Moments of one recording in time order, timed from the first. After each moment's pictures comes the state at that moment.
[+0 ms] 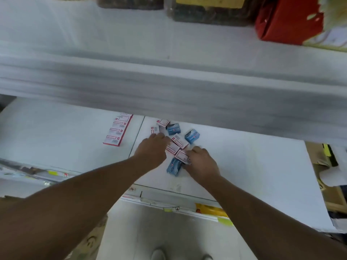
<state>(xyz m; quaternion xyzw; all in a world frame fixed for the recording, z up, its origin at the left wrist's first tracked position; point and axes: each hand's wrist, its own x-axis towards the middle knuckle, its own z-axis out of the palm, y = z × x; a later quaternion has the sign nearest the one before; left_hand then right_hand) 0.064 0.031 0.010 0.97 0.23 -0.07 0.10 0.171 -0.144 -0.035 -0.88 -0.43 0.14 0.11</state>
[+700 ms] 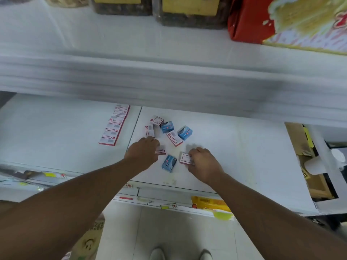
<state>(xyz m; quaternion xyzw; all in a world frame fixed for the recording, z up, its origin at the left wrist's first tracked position) 0.043 0.032 0.004 0.97 0.21 -0.07 0.09 0.172 -0.184 -0.019 -0.89 -0.41 0.17 0.10</state>
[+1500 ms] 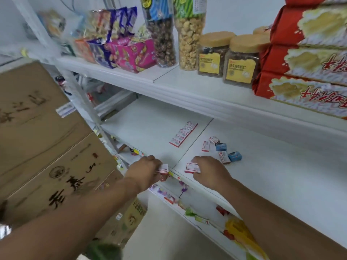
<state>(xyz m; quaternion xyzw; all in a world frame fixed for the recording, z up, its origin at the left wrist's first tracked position) -0.175 -0.058 0.141 0.91 0.41 -0.05 0.06 0.069 -0.166 0.121 -0.75 -0.62 0.17 0.16</state>
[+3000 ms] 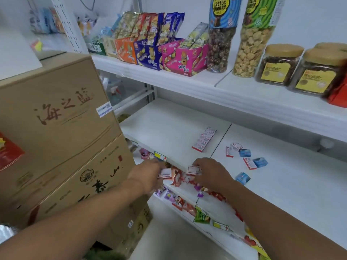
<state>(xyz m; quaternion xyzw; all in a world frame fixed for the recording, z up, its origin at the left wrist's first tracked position) -0.325 0.009 0.147 0.91 0.40 -0.01 0.08 -0.081 -0.092 0.129 -0.75 -0.62 0.16 0.13</state>
